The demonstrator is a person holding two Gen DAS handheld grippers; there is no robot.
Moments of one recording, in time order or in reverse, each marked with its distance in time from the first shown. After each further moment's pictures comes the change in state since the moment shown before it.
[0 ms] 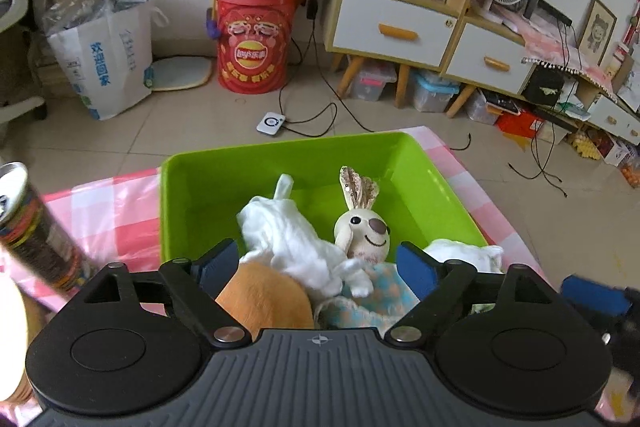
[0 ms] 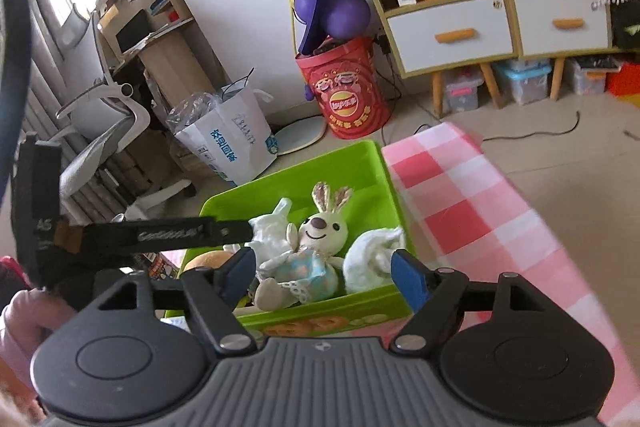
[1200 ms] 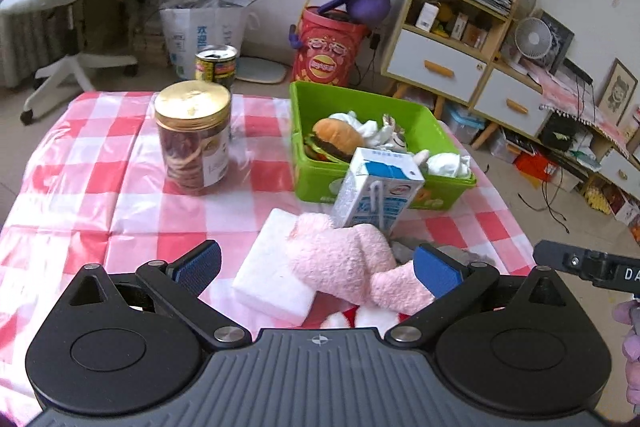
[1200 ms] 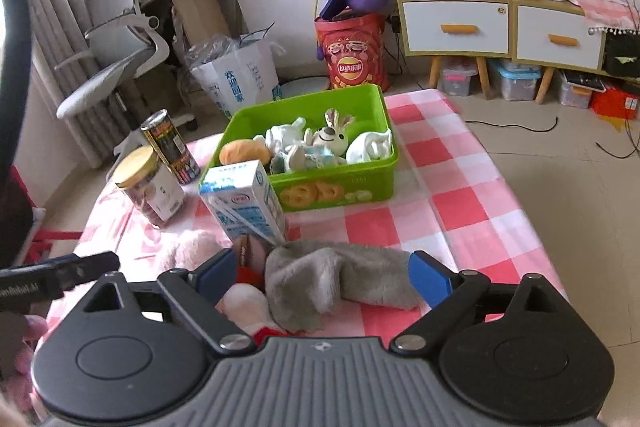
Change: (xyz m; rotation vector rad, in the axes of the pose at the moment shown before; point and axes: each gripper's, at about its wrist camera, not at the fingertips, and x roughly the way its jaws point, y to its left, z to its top) left arm -0.178 0.013 -0.160 -0.200 -0.124 0.107; right arm -0.107 0.026 -0.077 -0.172 0.104 -0.052
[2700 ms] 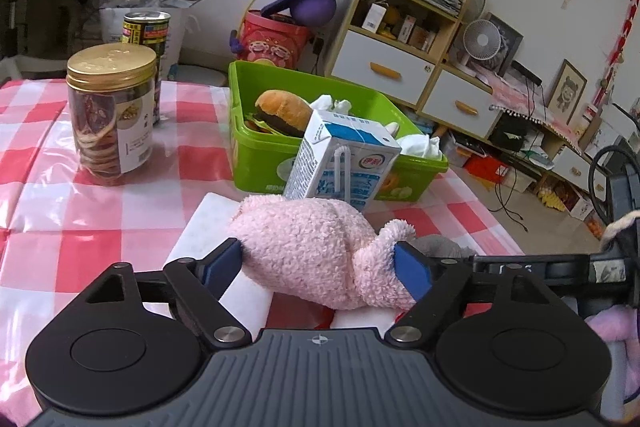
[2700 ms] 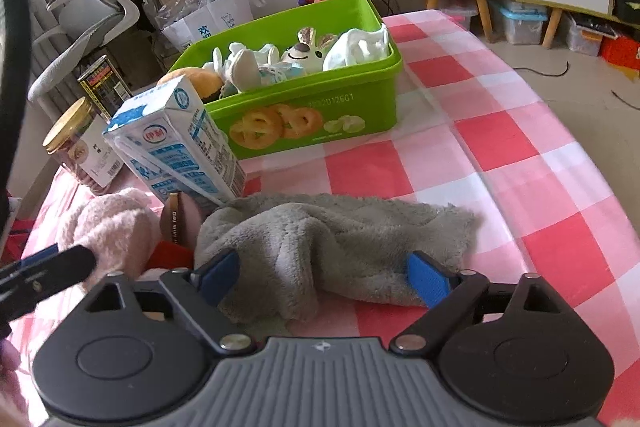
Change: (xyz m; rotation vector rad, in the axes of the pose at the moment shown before) left arm 0.068 0.000 -0.038 0.038 -0.061 -0.197; right arm 0.118 -0.020 -0.031 0.052 0.113 -0.015
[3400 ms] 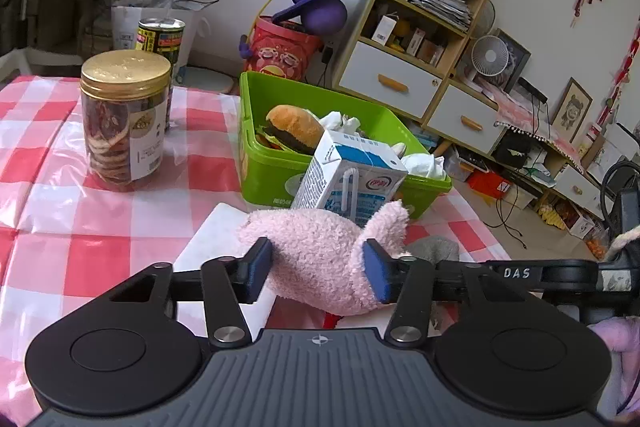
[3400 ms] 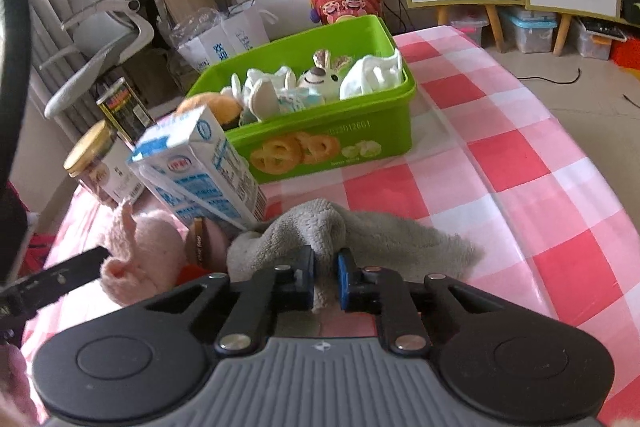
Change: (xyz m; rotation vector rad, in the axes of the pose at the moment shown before) left arm -0.006 0.005 0.010 -0.044 -0.019 0.005; right arm -0.011 -0.001 0.010 0.032 -0.043 0.071
